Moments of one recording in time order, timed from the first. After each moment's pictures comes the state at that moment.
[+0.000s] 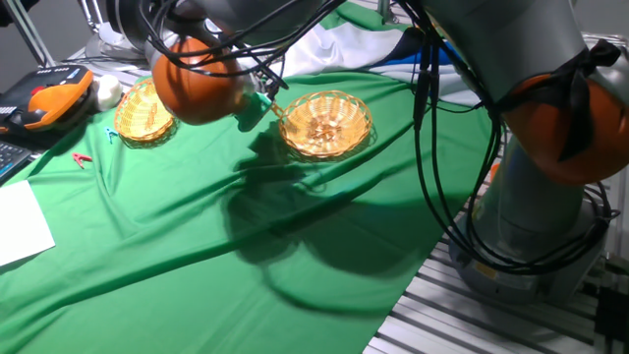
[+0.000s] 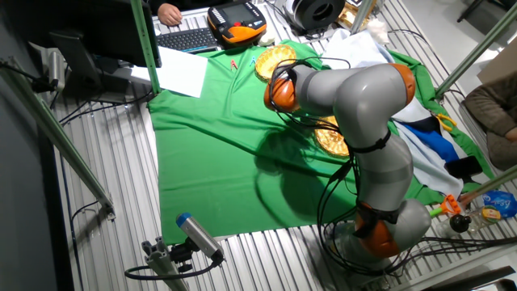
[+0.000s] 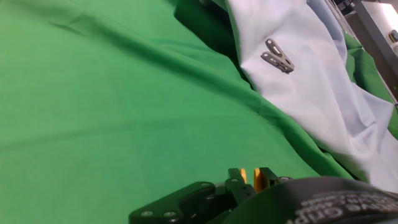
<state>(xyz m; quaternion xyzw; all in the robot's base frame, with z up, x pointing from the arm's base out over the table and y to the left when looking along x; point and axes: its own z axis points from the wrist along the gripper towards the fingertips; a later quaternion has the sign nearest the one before) 0.582 -0.123 0.075 0.18 0.90 -0.36 0.16</state>
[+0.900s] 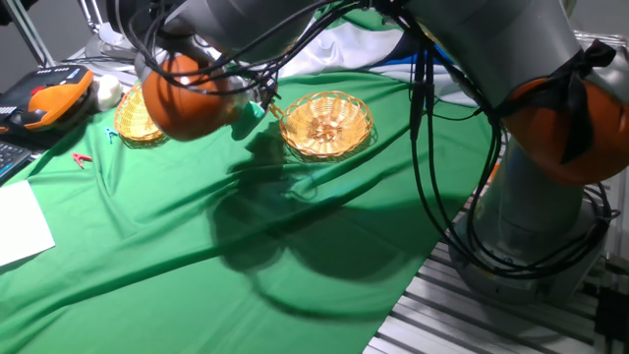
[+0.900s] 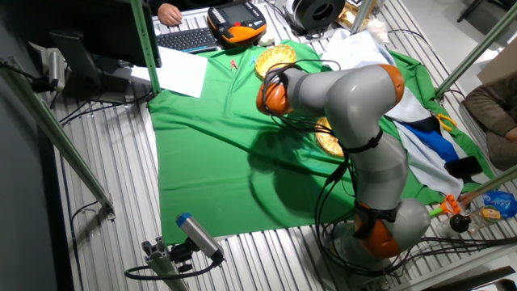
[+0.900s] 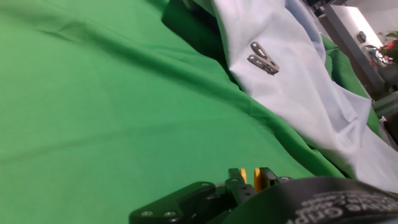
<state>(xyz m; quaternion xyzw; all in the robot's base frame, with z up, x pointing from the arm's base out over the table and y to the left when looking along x) 0.584 -0.117 0.075 0.20 0.88 -0.40 0.17</state>
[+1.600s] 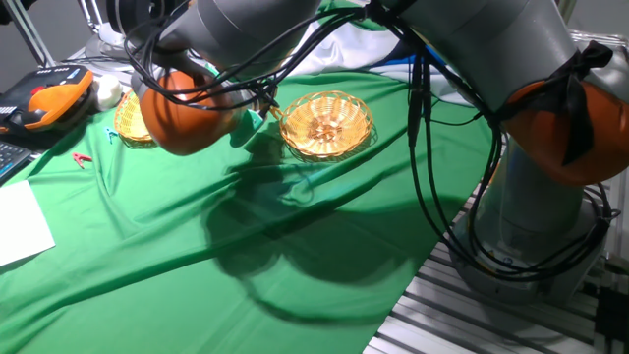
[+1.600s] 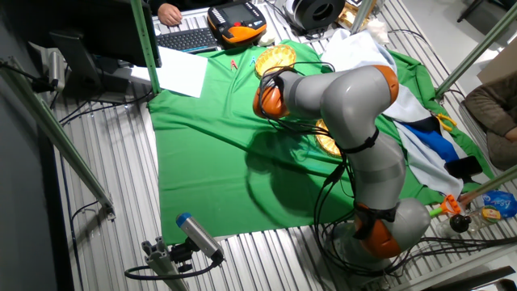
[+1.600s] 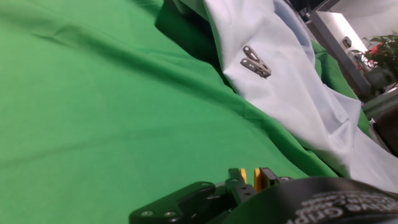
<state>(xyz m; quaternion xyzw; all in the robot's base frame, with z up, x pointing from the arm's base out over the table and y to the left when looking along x) 0.583 -0.117 0.075 0.21 0.87 -0.41 0.18</state>
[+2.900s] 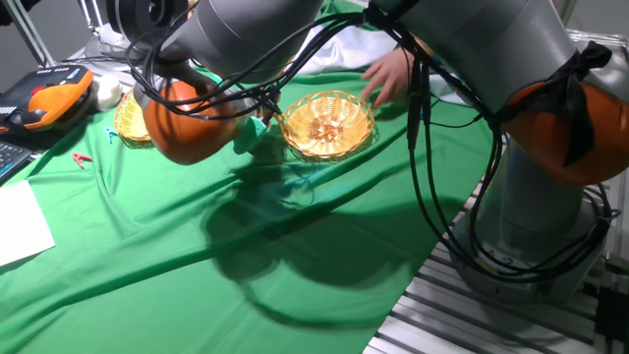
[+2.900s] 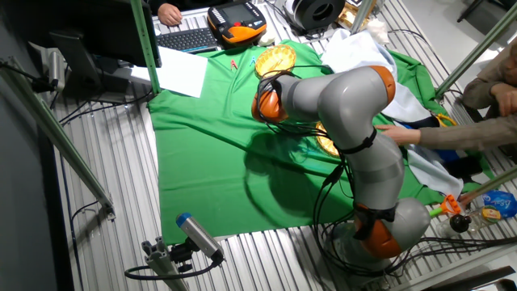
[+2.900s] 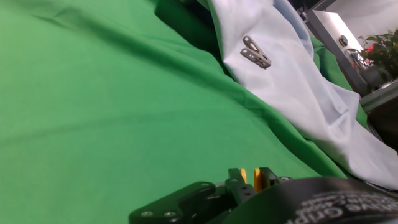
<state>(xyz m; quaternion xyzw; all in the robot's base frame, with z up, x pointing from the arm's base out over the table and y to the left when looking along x) 0.574 -0.113 0.066 0.21 0.87 -0.41 0.18</state>
